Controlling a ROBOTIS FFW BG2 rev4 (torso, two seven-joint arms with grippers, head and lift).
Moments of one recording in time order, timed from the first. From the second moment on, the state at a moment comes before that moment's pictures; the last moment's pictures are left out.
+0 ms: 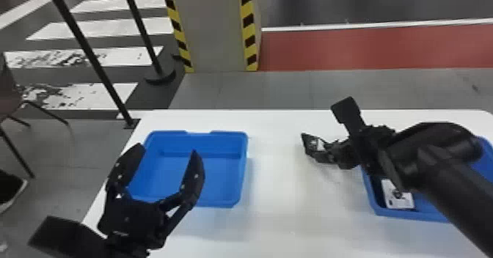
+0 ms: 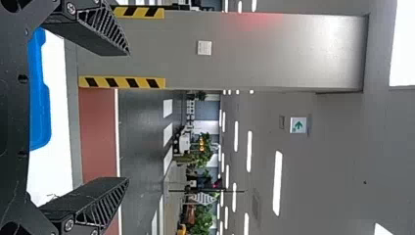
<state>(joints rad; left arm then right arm) 0.74 0.03 0.10 -2.27 0.09 -0.19 -0.15 -0.63 -0.17 0.63 -0.94 -0.27 0.64 0.34</state>
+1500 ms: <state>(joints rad) 0.81 0.02 0.14 -2.31 0.10 -0.24 -0.15 0.22 -0.14 -0.29 -2.08 0.02 0.76 0.42</state>
